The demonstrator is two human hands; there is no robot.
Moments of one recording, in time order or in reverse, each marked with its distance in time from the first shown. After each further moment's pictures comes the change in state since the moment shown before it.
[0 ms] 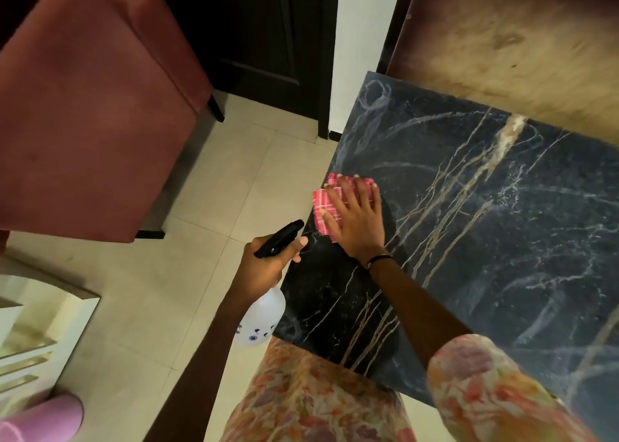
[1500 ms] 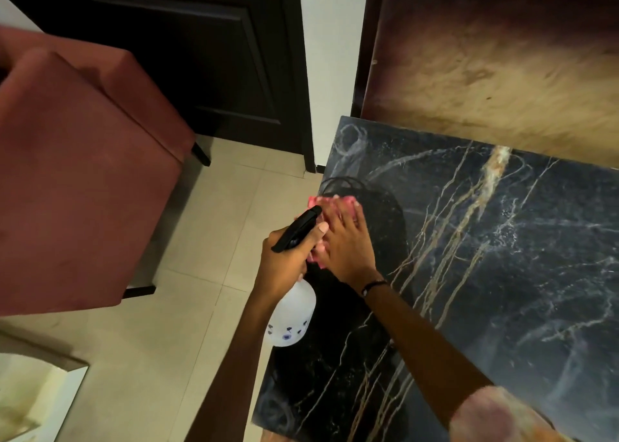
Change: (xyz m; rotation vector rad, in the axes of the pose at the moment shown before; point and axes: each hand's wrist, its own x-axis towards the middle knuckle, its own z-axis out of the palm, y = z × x) left_hand 0.080 0.087 0.055 -0.078 -0.026 0.150; right_hand 0.055 0.023 -0.015 0.087 0.077 -0.043
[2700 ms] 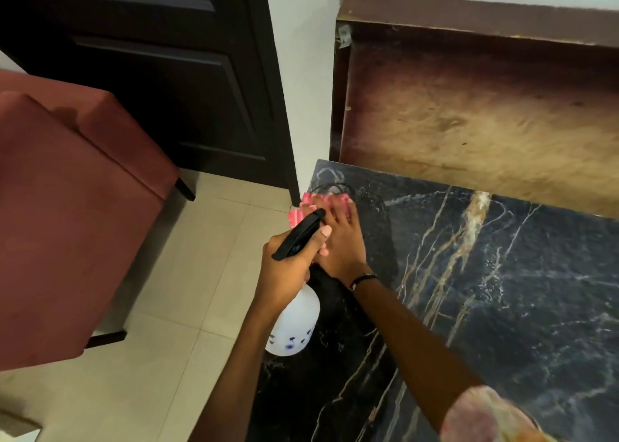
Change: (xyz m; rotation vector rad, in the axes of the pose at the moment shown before) left_hand 0.058 0.037 0.053 -0.031 -0.008 0.159; right_hand 0.080 0.068 -0.011 -0.050 0.103 0.018
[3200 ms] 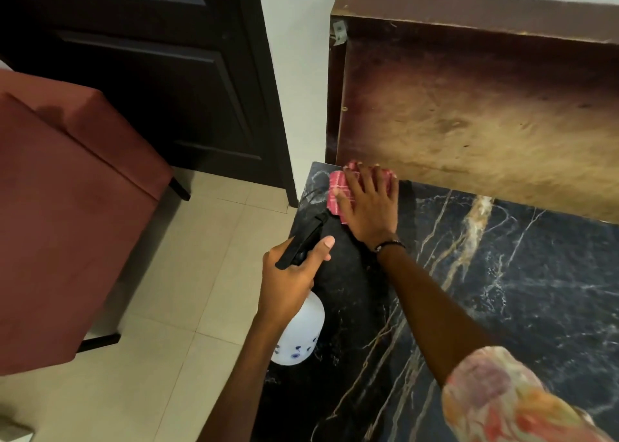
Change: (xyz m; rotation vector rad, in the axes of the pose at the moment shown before) left_hand 0.003 -0.004 0.018 -0.025 0.052 0.062; right_hand 0.046 0.078 -0.005 -0.012 0.048 0.284
